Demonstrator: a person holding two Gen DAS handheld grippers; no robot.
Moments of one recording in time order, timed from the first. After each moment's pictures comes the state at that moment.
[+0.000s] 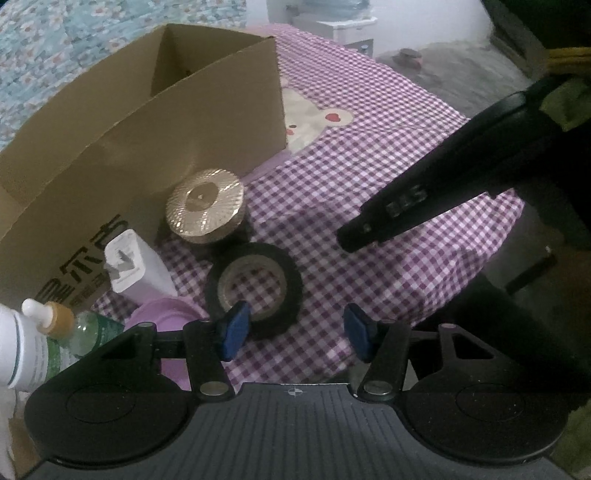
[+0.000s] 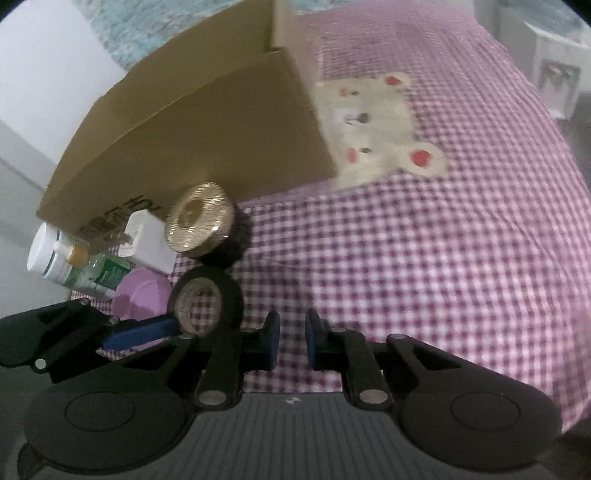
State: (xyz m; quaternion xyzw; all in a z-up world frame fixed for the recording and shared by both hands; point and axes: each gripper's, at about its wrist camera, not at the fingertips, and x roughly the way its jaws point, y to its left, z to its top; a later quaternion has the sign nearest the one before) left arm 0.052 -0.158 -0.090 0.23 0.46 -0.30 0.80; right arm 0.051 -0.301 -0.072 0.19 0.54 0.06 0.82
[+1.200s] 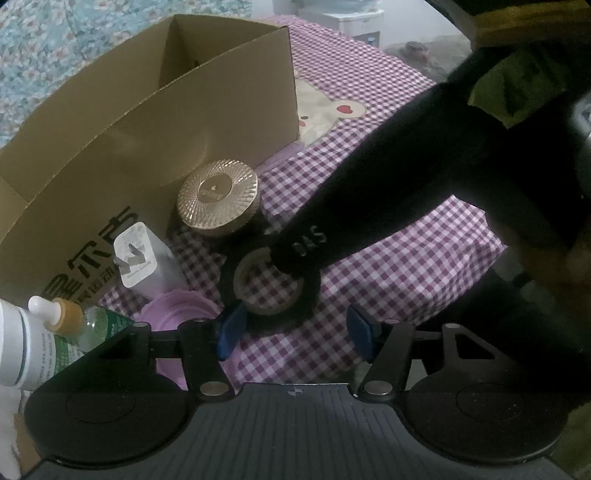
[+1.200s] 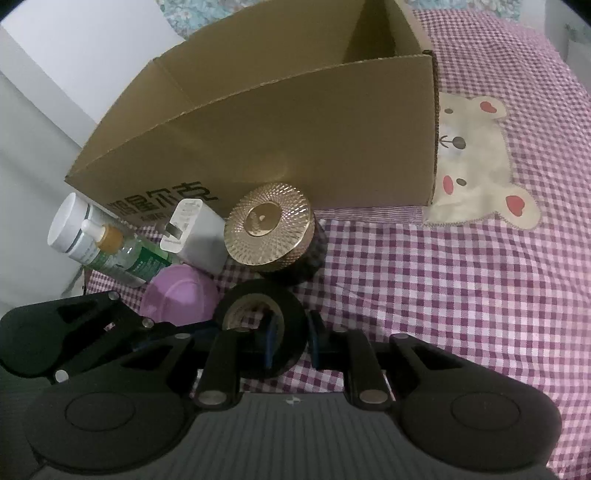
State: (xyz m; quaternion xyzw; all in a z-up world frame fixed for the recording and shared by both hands) left arm 0.067 -0.149 -0.095 0.24 0.47 -0.29 0.80; right arm 0.086 -0.251 -0.081 0.13 0.54 0.15 0.82
